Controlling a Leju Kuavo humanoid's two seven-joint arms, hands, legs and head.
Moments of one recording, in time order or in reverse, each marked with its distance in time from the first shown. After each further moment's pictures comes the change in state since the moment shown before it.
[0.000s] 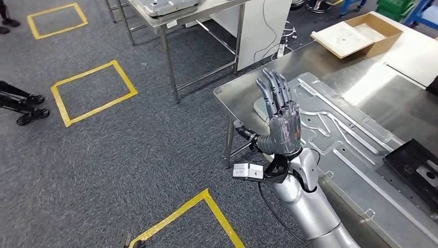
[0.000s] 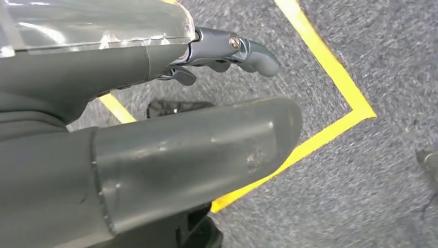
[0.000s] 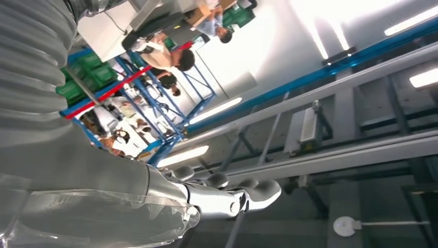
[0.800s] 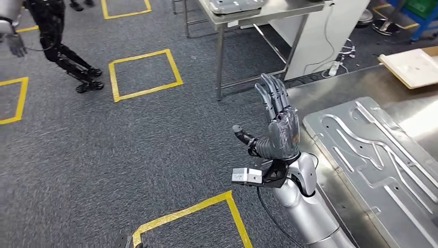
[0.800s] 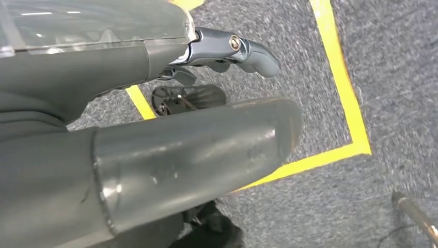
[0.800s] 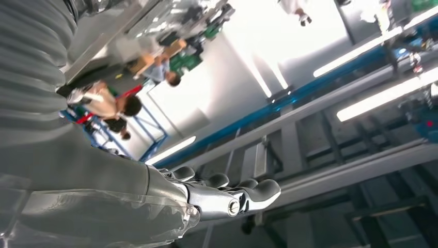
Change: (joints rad) left arm 0.005 0.000 0.014 0.000 0.017 -0.040 0.019; right arm 0.031 -0.001 0.000 -0.006 0.001 -0.007 0.004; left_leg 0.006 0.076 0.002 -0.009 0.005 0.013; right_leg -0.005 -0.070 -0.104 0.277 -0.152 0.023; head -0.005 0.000
